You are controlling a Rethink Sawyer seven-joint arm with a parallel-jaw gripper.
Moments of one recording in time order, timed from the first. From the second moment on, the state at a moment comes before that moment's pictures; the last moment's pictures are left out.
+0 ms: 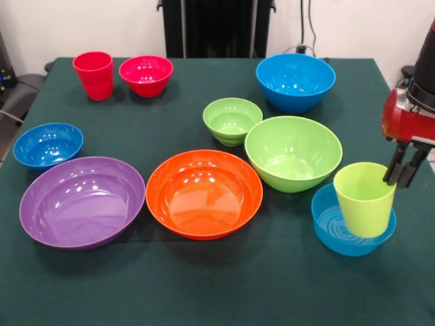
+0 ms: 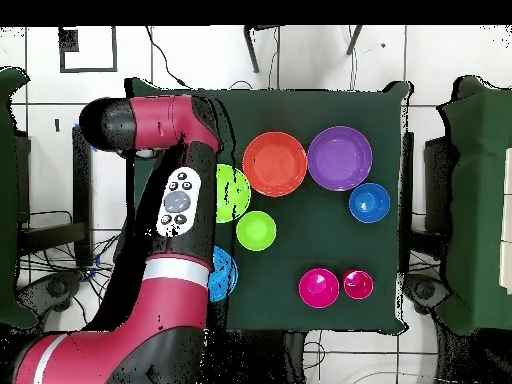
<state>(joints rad) 0.21 -0.23 -0.30 0.89 0.18 0.83 2.08</state>
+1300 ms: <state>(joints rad) 0.27 -0.22 -0.38 0.93 0.18 0.83 2.08</state>
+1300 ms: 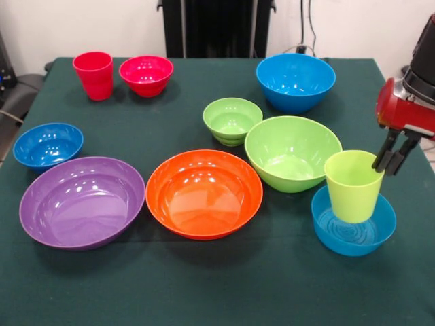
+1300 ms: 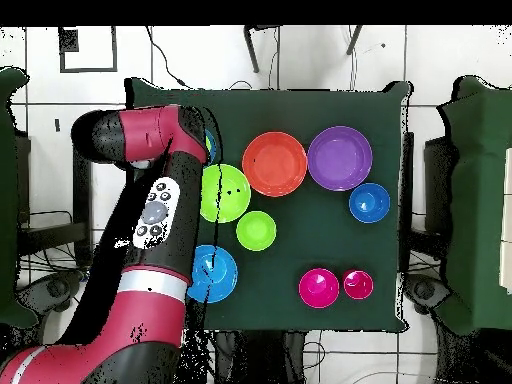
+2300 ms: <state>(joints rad) 0.28 -0.21 -0.41 0.94 0.19 0.81 2.14</state>
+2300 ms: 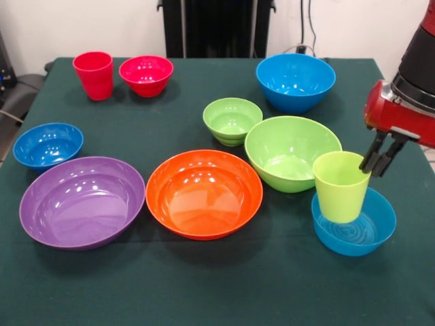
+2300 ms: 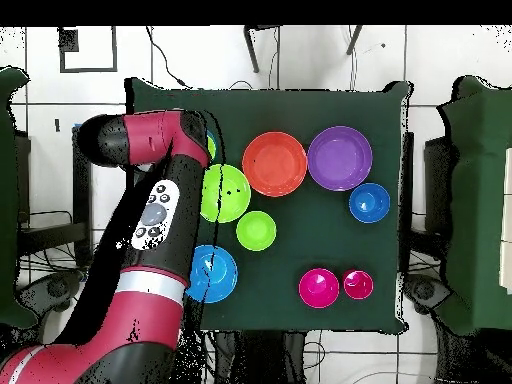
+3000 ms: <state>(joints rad) 0.28 -0.17 -0.41 0.94 0.21 0.81 2.16</state>
